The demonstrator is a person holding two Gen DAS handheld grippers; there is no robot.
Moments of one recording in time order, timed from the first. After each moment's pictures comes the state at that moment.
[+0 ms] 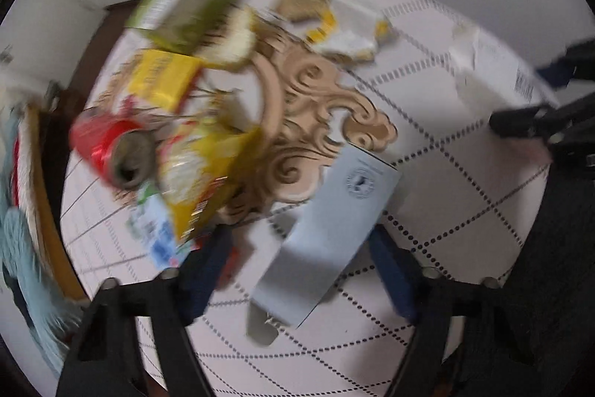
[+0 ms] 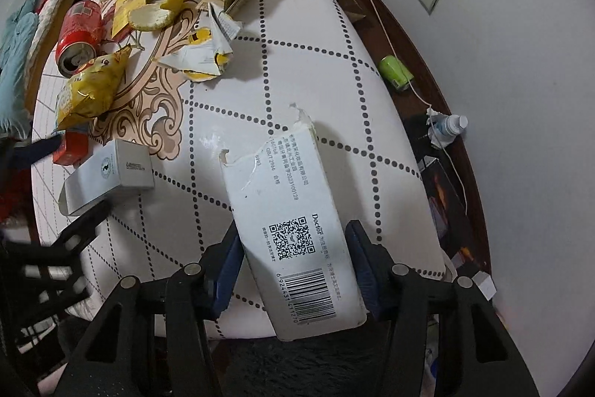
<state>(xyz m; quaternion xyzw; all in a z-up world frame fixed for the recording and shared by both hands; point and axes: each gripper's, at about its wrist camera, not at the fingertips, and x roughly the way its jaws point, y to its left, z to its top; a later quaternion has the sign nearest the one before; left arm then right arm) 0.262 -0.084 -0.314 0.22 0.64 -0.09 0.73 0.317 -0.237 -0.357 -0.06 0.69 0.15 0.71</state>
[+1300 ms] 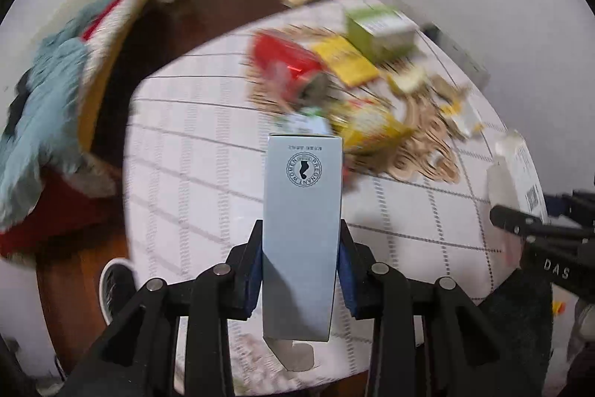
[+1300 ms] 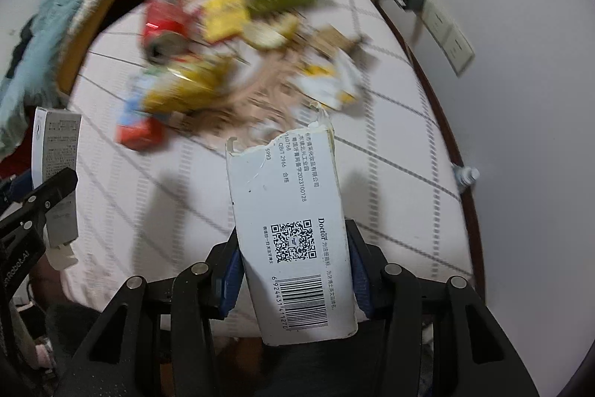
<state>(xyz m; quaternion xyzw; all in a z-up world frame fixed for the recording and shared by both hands) 0.161 0.021 -0.221 -0.02 0.55 0.16 0.82 0.233 -0.148 -0.282 -0.10 0.61 0.21 0.76</state>
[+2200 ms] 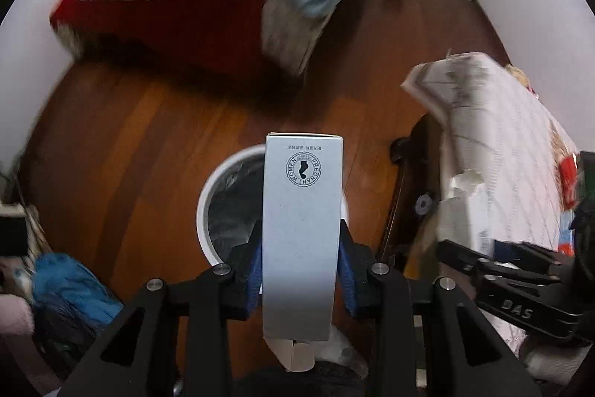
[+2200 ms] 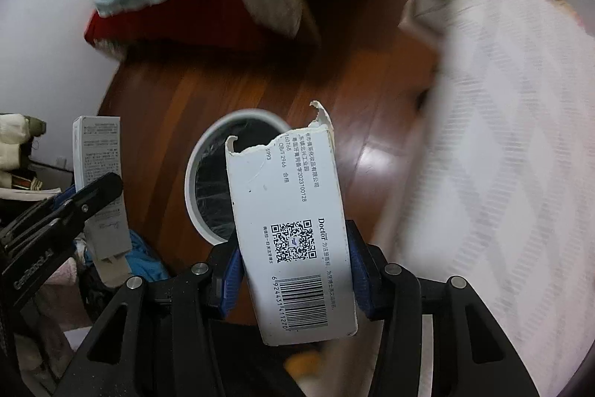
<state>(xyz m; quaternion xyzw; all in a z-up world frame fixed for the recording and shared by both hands) -0.108 0.375 -0.297 -0.31 0.50 0.38 0.72 0.003 0.312 -0.326 -0.21 0.62 0.48 0.59</state>
